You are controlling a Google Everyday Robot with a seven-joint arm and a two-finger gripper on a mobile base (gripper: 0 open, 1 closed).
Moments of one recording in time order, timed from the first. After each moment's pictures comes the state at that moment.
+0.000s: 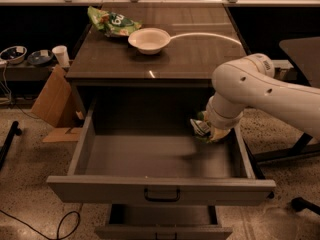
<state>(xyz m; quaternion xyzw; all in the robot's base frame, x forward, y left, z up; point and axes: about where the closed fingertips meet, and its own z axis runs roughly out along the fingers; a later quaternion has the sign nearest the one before) 0.565 -0.178 0.683 -0.79 0.60 -0.07 0.08</state>
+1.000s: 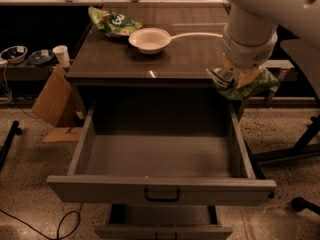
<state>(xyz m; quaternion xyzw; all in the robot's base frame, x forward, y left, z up) 0.547 -0.195 0.899 -0.81 0.56 -0.16 0.01</state>
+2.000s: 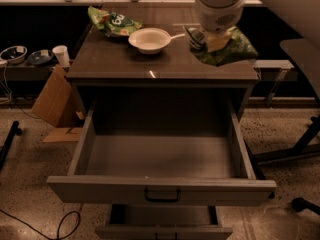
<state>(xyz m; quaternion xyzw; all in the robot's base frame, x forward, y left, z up) 0.604 -0.139 0.964 -0.74 0.63 -0.22 0.08</state>
